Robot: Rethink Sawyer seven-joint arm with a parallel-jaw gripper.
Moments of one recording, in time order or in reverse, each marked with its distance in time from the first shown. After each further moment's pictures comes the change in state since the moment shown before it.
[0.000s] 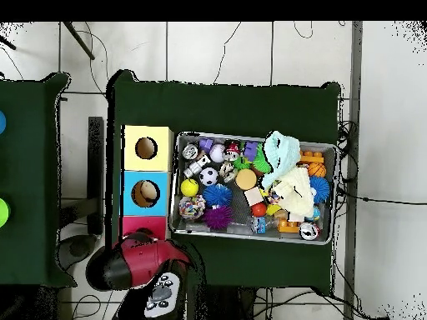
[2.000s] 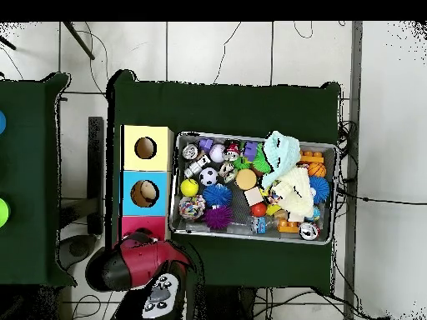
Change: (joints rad) arm 0.006 0.001 -0.008 0.000 0.001 -0.004 0.000
